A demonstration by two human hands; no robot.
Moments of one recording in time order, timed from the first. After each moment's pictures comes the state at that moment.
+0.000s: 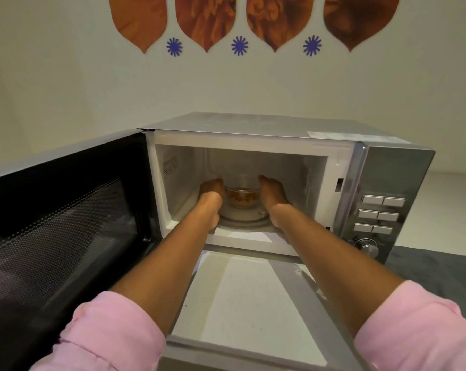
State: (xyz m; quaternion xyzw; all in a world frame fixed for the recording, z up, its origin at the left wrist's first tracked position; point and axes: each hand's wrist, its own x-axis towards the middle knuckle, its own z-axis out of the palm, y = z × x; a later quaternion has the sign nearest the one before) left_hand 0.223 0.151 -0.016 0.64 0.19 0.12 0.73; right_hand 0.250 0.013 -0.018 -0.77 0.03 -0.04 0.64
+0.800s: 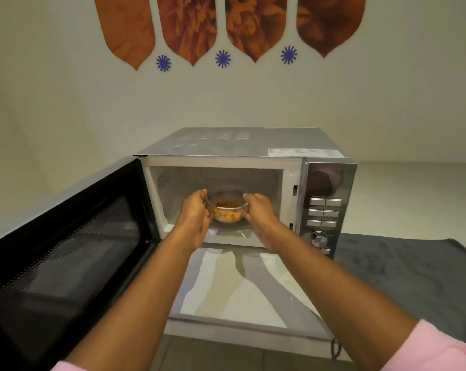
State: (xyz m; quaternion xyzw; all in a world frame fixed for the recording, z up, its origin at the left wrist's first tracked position) left_hand 0.106 0.128 0.023 0.57 0.13 0.08 0.81; right_hand 0.132 -0.022 0.015 -0.71 0.00 0.06 0.70
